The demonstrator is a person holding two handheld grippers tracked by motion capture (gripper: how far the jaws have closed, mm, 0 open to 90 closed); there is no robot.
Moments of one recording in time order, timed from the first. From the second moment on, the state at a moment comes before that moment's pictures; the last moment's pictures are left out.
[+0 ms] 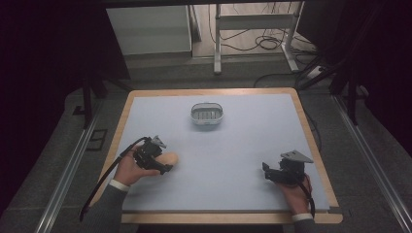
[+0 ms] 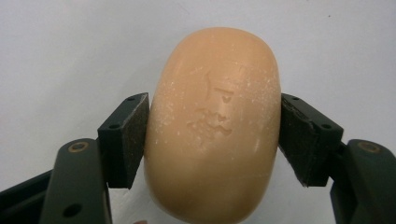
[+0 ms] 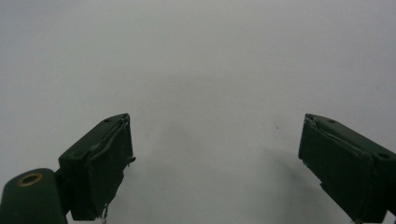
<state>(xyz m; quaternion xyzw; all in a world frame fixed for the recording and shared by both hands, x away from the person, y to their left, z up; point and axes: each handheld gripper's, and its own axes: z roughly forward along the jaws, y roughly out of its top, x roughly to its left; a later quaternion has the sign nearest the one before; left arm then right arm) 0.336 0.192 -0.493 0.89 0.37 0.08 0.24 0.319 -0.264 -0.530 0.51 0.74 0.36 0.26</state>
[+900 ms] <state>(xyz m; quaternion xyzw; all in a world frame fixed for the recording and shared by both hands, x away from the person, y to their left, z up) 0.347 0.184 -0.484 0.89 0.37 0.08 0.25 0.320 -0.264 -0.530 0.51 0.74 0.36 0.26</state>
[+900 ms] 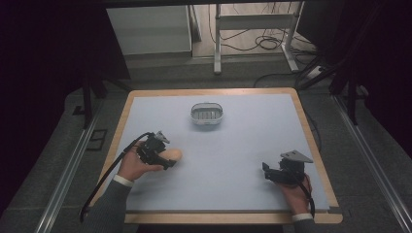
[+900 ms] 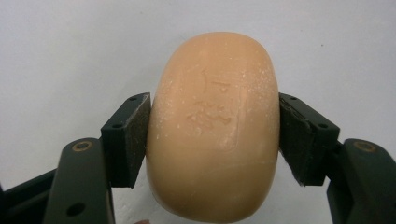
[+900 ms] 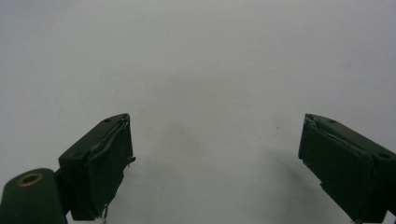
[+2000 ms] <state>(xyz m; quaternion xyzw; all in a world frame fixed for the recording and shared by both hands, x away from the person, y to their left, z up) 0.362 0.173 -0.475 0.89 0.36 0.09 0.26 0.320 -0.265 -0.530 0.51 0.74 0.36 0.26</state>
